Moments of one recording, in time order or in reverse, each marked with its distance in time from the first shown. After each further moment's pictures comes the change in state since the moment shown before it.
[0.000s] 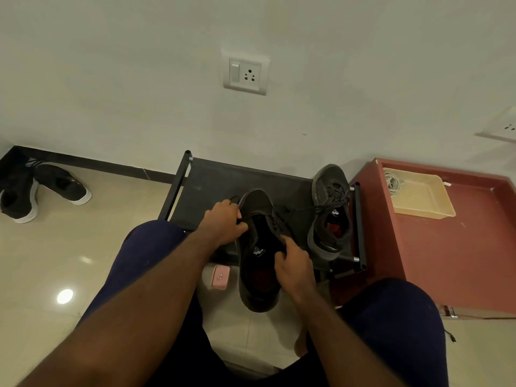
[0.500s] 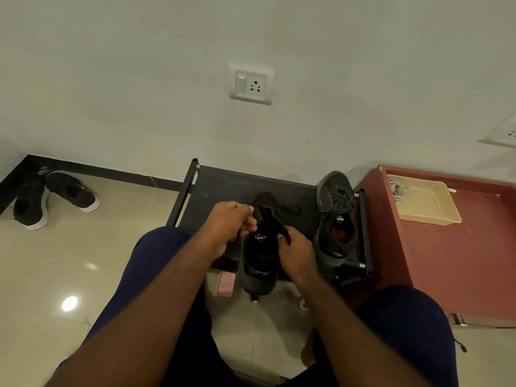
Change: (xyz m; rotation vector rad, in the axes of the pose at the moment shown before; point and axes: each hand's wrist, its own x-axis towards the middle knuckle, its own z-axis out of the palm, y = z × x) left_hand -0.047 0.032 -0.047 -1.137 0.011 -0.259; right_hand 0.025 -0.022 -0.004 0.111 0.049 -0.064
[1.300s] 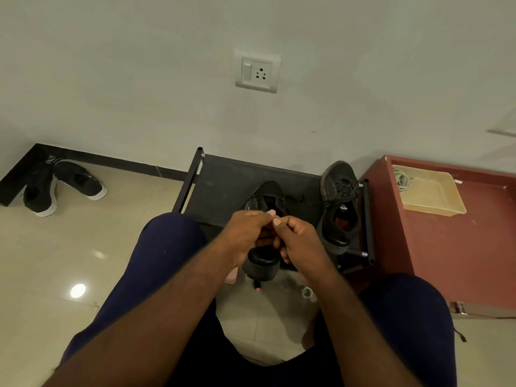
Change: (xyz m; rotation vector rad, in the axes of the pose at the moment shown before) left_hand -0.036 -0.017 0.029 -0.237 -0.146 -0.127; right_hand -0.056 -0.038 -0.038 0.581 -0.257 -0.097
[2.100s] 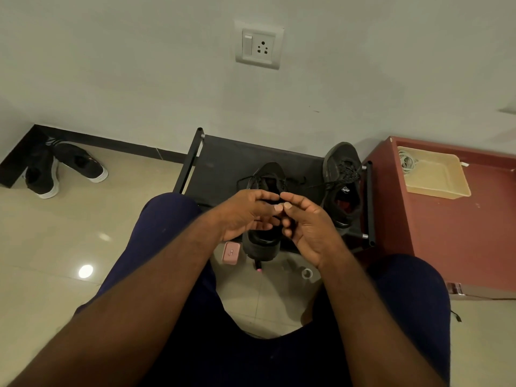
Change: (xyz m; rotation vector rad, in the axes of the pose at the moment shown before) left_hand 0.014 0.000 -0.021 0.137 -0.297 -0.024; right_hand -0.001 0.003 -0.010 0.490 0.006 0.141
